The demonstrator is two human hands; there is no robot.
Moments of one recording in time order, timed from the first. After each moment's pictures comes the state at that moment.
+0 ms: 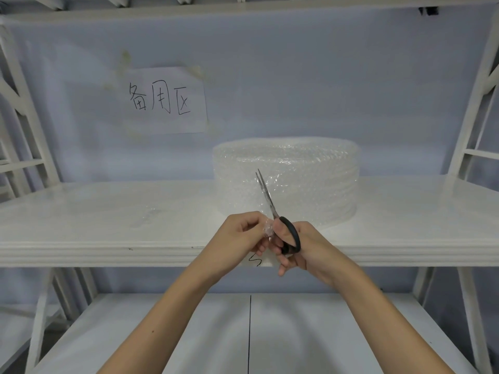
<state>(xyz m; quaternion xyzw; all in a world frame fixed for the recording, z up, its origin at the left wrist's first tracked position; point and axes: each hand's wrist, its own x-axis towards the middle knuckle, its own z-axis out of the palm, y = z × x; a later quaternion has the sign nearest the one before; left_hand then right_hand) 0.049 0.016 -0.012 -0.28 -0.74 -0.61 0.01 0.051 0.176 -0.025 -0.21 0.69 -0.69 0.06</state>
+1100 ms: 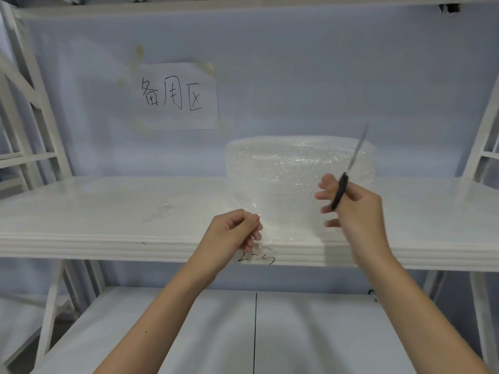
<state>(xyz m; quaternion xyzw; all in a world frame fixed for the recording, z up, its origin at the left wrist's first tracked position) 0.043 -0.016 -0.023 -0.18 -0.73 -0.66 0.06 0.056 0.192 0.012 -0.02 0.68 -0.67 -0.29</state>
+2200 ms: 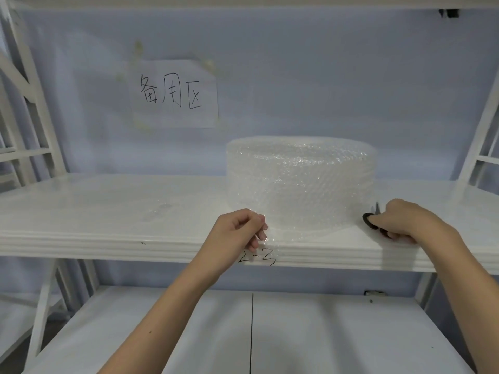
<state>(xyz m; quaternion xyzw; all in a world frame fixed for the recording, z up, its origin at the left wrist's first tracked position) 0.043 -0.014 -0.019 -0.18 -0.74 -0.65 0.06 0.020 0.291 0.024 0.23 0.95 -0.20 -0.05</state>
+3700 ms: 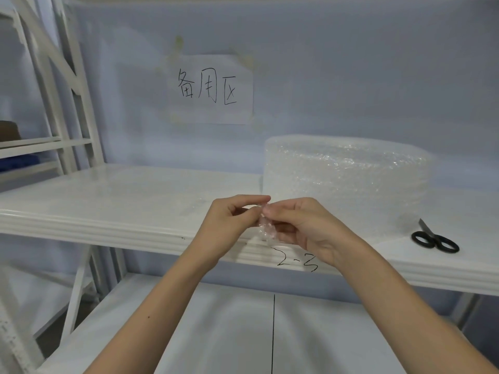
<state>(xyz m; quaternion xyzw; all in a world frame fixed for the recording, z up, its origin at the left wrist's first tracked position) 0.027 -0.082 -0.012 -0.16 -0.71 -0.67 0.13 0.017 0.083 0.011 -0.12 0.70 -0.69 0.11</state>
